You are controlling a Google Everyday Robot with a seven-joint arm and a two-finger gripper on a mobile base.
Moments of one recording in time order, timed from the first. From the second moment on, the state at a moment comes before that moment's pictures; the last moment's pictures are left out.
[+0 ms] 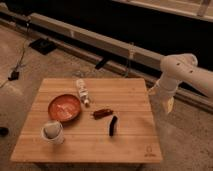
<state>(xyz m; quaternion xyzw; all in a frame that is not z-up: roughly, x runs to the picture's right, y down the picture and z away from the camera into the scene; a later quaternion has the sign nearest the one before) 0.267 0.066 0.739 -0.30 -0.13 -0.29 0.90</state>
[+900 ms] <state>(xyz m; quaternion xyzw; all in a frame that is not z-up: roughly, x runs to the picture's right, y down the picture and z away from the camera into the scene) 0.239 0.090 0.723 -0.29 -0.12 -0.33 0.89</state>
